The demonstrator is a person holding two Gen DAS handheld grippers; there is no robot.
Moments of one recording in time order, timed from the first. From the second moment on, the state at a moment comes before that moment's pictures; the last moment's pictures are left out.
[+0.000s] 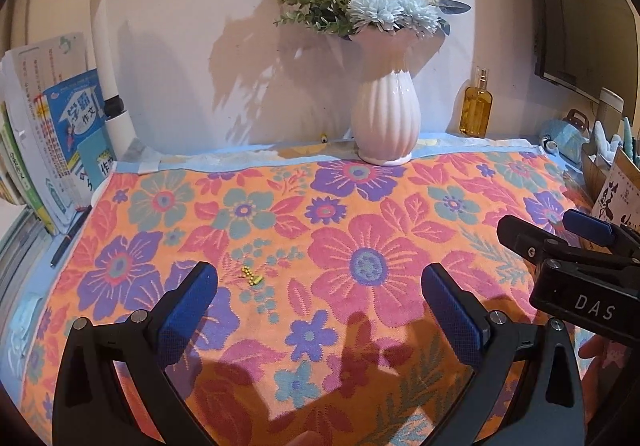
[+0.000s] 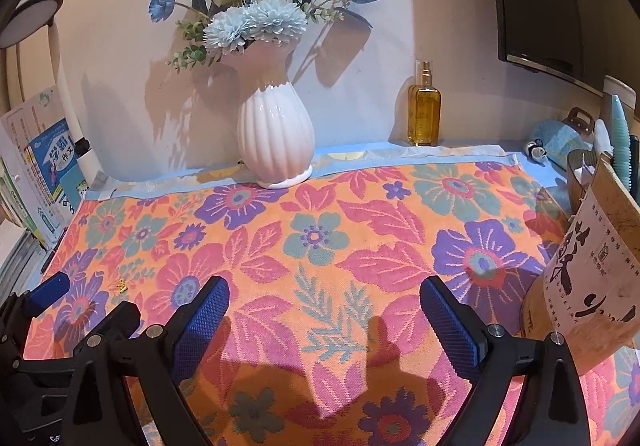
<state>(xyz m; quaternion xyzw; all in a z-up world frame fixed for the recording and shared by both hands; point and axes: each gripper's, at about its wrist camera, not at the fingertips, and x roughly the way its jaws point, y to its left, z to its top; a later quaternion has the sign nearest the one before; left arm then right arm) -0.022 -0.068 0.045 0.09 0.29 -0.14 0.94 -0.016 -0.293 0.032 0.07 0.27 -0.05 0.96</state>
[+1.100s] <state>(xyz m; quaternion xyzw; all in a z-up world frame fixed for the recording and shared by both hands) -0.018 -0.071 0.041 0.10 0.31 -0.13 0.94 -0.011 -0.287 0.030 0.06 0.28 -0.04 0.96</state>
